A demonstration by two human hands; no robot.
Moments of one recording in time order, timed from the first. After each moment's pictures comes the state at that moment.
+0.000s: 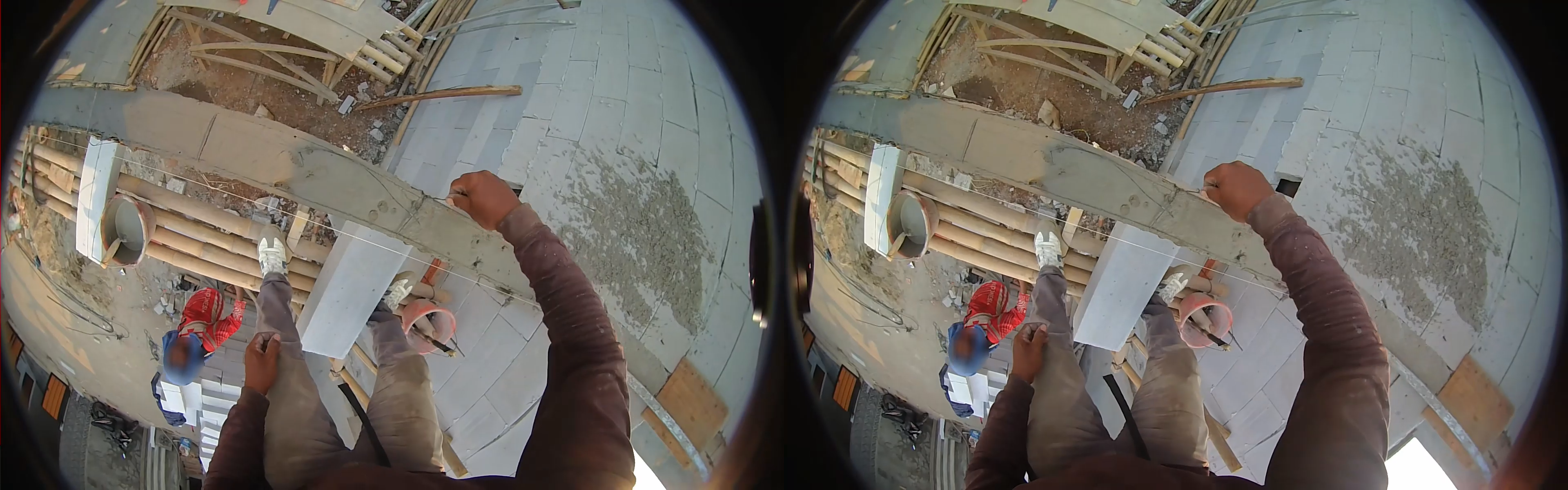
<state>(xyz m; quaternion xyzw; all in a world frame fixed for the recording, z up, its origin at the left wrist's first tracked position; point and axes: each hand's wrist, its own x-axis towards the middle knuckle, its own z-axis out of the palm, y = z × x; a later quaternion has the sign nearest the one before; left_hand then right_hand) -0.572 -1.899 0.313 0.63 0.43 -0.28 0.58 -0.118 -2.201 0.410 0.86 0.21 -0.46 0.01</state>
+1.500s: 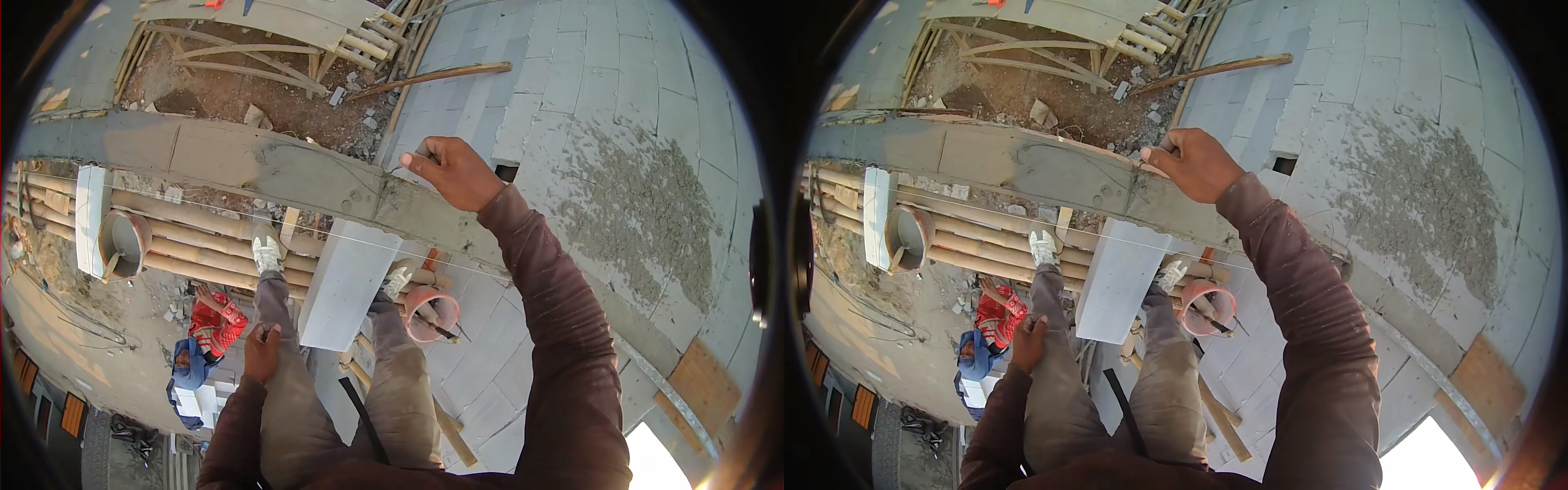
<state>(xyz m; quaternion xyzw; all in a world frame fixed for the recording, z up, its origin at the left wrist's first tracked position) -0.547 -1.908 0.308 0.67 0.38 -0.32 0.56 -0.126 -2.176 0.435 0.86 0.11 -0.41 -0.28</state>
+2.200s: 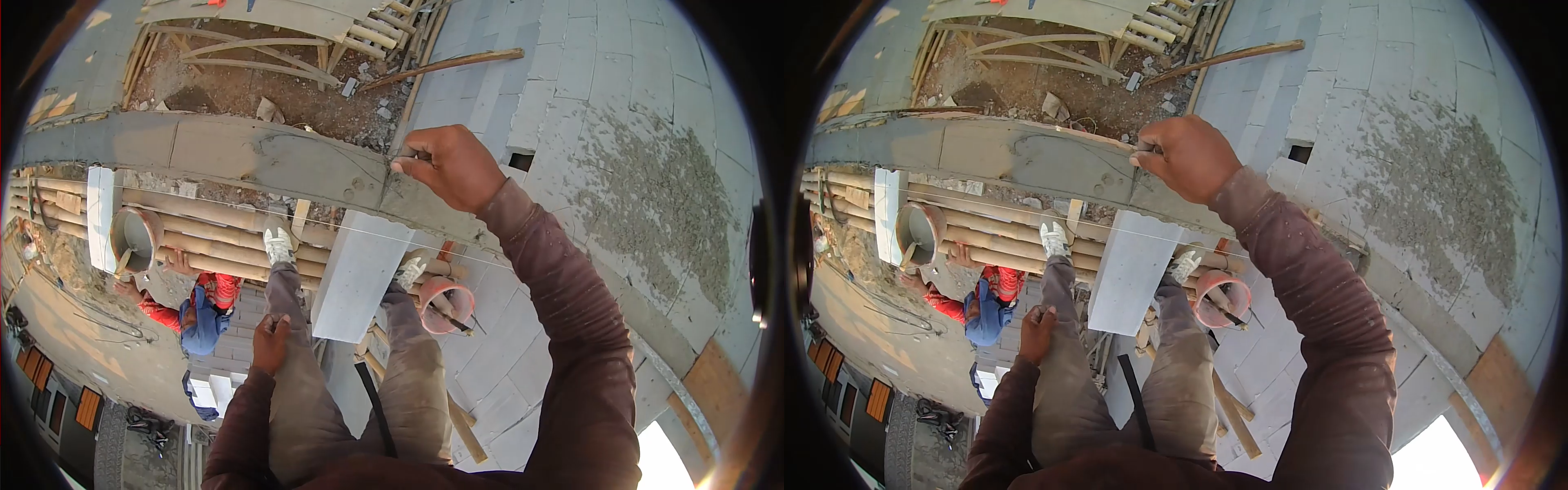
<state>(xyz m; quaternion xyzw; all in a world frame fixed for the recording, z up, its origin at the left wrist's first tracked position) -0.539 -1.914 0.314 0.63 0.38 -0.33 0.59 -0.136 -2.174 0.438 0.88 0.26 -0.34 -0.19</state>
